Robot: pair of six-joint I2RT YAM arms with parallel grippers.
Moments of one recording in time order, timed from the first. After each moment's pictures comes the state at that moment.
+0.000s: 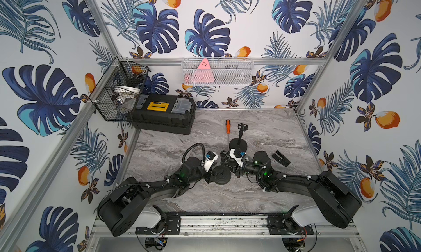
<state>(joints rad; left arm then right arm) -0.64 1.36 0.40 0.58 0.30 -0.08 0.67 1.45 0.46 0.80 -0.53 -0.10</state>
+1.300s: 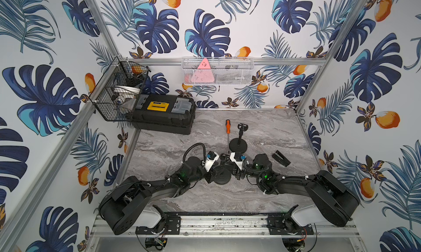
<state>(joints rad) -0.64 1.38 0.40 0.59 0.32 -0.07 0.68 1.47 0.41 0.90 -0.54 -0.14</state>
